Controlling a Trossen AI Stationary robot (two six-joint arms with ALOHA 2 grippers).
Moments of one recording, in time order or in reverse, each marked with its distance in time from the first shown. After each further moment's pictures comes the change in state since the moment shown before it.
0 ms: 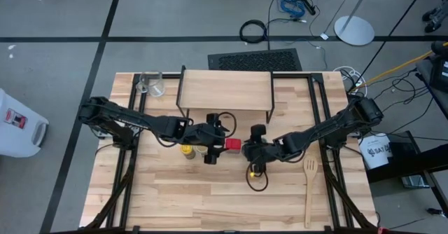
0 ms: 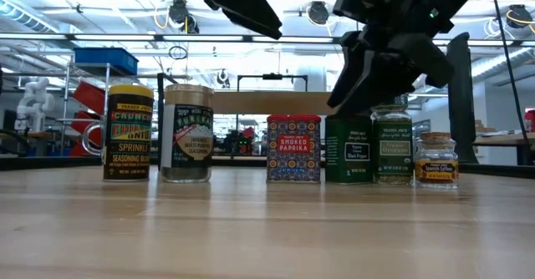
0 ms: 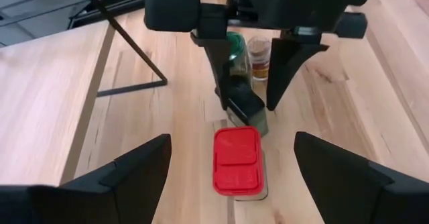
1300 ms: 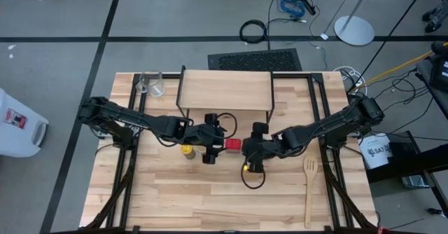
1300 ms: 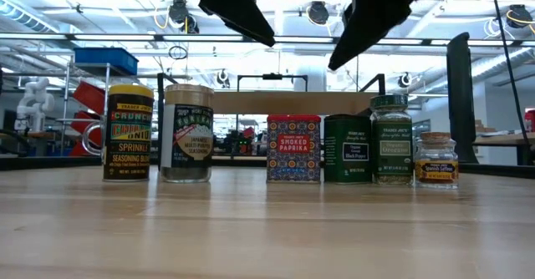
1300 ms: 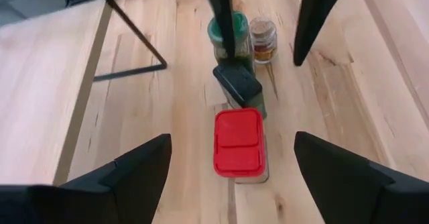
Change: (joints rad) left arm -0.001 -0.002 0.000 -0.057 -0.008 -0.023; right arm -0.004 -0.013 0.256 -0.318 -0.107 0.317
